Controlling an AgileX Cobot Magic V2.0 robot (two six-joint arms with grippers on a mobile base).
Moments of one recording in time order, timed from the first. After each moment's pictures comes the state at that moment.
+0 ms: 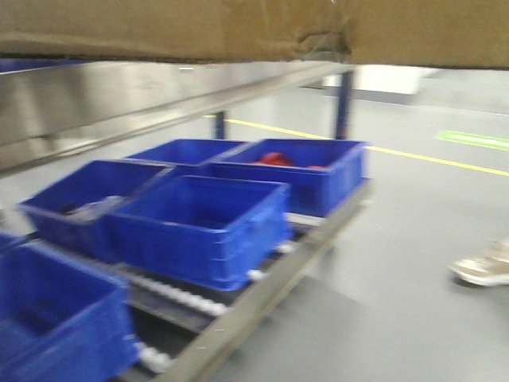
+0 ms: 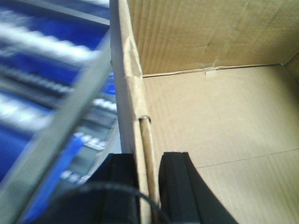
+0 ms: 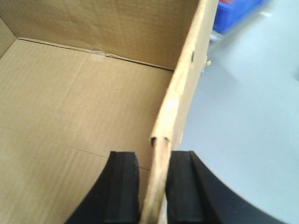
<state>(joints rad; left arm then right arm) -0.58 1.30 -1.76 0.27 1.25 -0.45 0.38 1.11 -1.54 0.07 1.20 0.09</state>
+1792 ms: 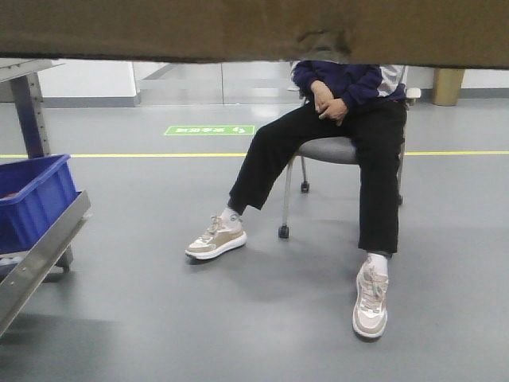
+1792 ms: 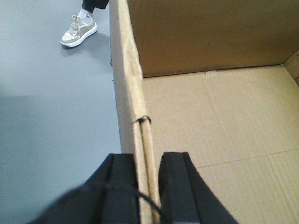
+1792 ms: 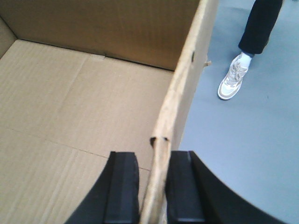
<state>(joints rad) -0.58 1.30 -1.76 0.27 1.25 -0.45 0.38 1.11 -1.54 0.07 1.20 0.09</state>
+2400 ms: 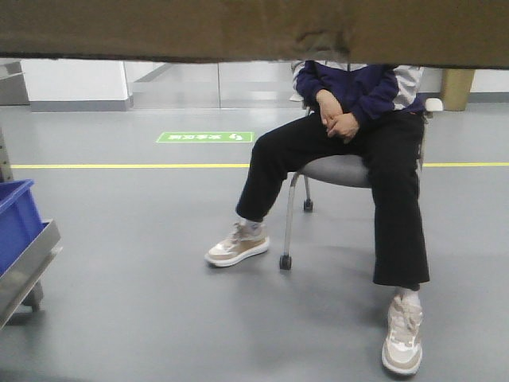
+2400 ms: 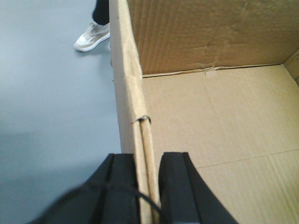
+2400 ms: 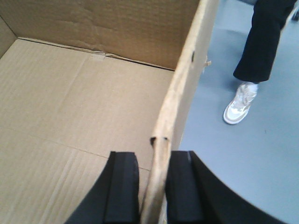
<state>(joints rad) -0.58 1.30 -1.76 0.27 1.25 -0.45 0.38 1.11 -1.54 0.07 1.20 0.09</state>
